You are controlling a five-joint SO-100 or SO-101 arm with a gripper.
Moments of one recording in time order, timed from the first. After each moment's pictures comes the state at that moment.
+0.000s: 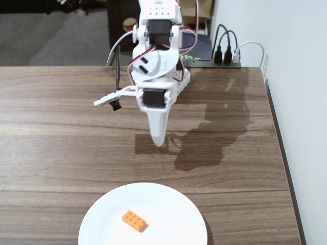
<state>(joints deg) 0.9 136.5 147.1 43.1 13.0</state>
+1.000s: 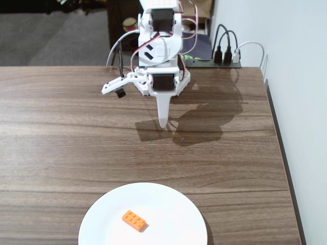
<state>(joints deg) -1.6 167.1 163.6 60.8 0.5</state>
